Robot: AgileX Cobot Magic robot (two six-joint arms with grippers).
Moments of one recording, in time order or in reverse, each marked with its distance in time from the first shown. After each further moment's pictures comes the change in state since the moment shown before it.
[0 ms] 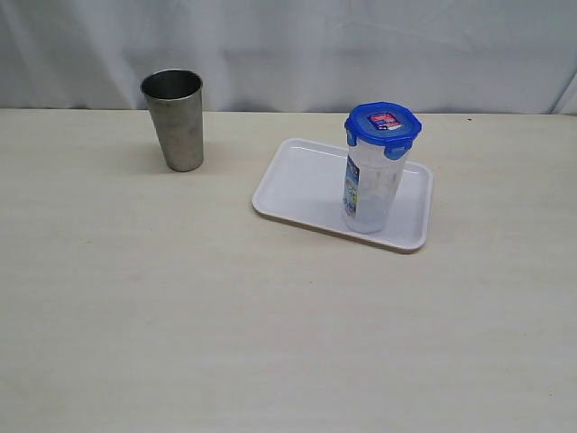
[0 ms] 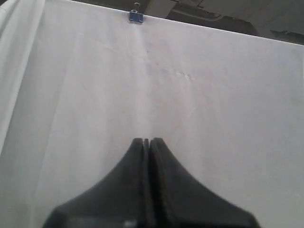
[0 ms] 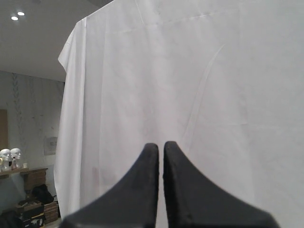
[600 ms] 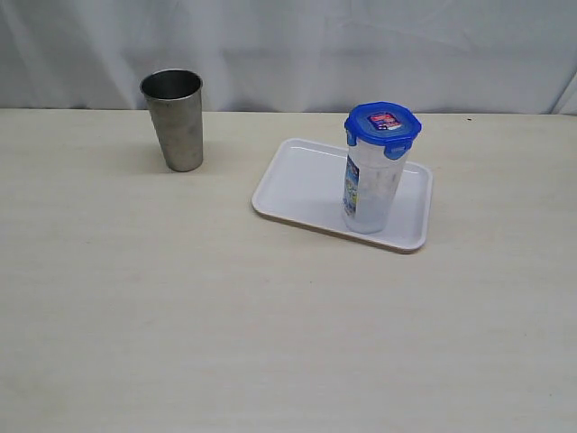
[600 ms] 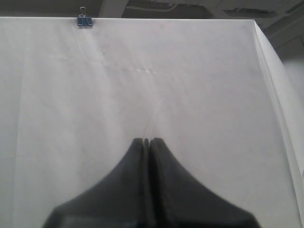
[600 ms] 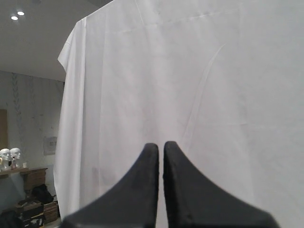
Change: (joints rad) left arm -0.021 0.000 -0.016 1.029 -0.158 -0.858; right arm 0.000 0.000 0.000 0.000 0.000 0.000
